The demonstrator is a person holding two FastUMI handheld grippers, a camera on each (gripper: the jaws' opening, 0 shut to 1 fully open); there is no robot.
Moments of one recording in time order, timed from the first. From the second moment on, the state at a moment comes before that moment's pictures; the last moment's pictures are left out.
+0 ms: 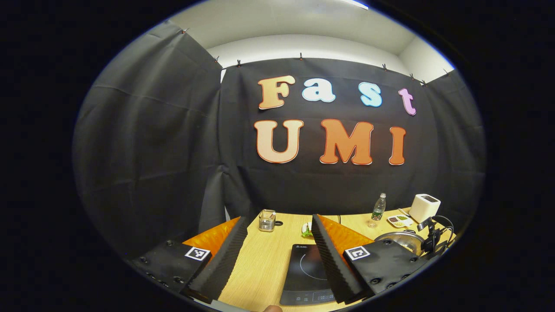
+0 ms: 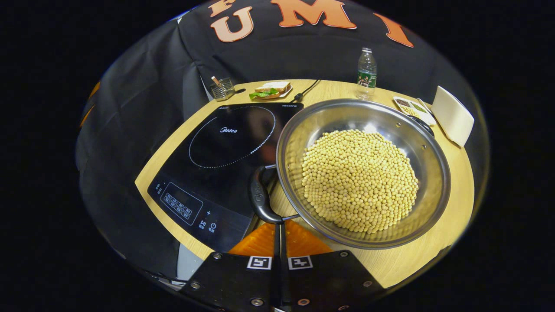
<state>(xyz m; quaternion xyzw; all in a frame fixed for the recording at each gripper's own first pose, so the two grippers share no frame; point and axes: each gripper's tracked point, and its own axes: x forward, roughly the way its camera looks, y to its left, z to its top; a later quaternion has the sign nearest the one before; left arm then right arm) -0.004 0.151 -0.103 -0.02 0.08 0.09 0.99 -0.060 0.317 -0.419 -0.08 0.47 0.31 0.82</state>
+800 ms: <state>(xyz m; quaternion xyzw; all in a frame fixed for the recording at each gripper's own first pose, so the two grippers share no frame) -0.007 0.172 -0.112 -0.02 0.08 0.10 0.99 -0.035 0.345 -0.413 -0.04 0.48 0.33 0.81</state>
